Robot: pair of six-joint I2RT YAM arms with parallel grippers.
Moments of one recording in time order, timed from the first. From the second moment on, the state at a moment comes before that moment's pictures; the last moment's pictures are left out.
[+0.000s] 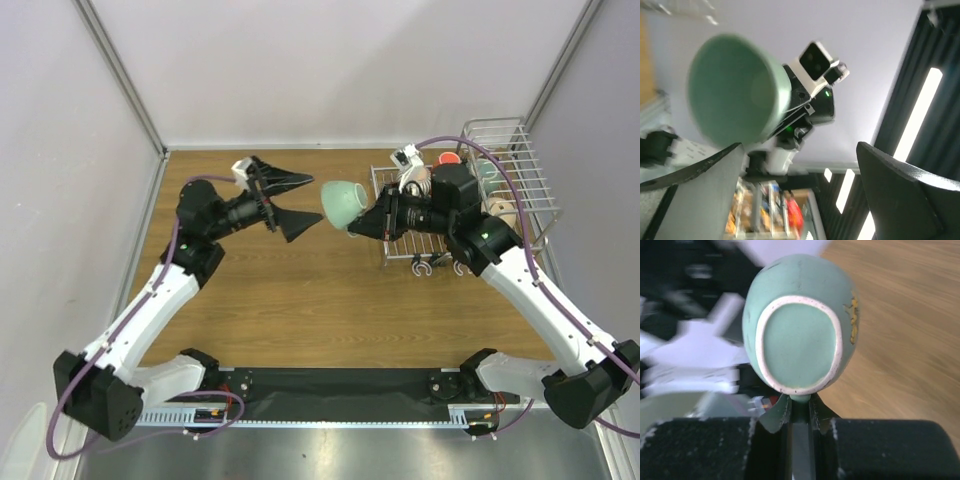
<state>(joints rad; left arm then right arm) -0.44 1.11 0.96 0.28 0.72 -1.87 0.57 1.17 1.24 -0.34 -0.63 0.53</state>
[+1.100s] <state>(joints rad) -0.27 0.82 0.80 -0.33 0.64 -1.48 0.41 1.43 1.15 -0.55 0.15 0.27</state>
